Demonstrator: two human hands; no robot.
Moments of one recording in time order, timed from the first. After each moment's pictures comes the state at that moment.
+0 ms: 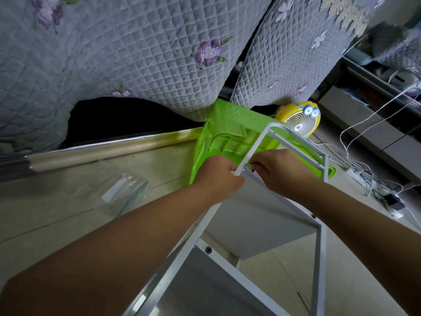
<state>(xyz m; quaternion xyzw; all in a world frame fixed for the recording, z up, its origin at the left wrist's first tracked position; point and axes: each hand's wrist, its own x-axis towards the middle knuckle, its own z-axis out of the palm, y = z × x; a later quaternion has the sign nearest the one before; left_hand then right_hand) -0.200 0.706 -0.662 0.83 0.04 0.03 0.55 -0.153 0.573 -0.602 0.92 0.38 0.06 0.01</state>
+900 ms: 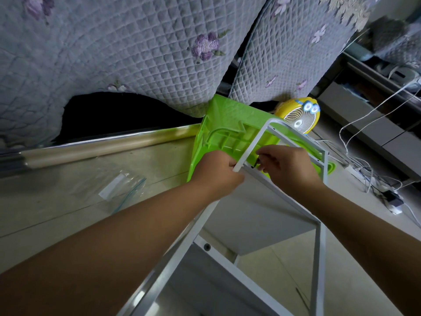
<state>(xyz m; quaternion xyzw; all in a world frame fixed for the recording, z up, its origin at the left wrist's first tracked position) -0.200 0.703 -0.662 0.85 0.03 0.04 0.53 -0.152 0.558 -0.617 0.91 0.35 0.16 -0.17</state>
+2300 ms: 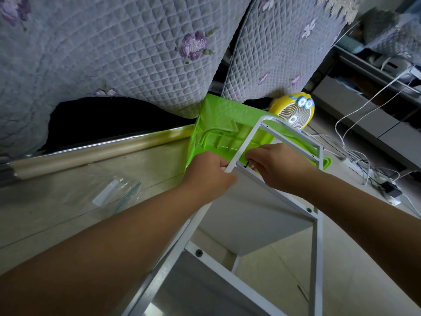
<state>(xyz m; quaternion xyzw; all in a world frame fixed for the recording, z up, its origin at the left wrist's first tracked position) -0.199 0.703 -0.664 0.83 0.04 0.06 0.55 -0.142 0.559 -0.605 0.88 0.46 0.07 0.07</state>
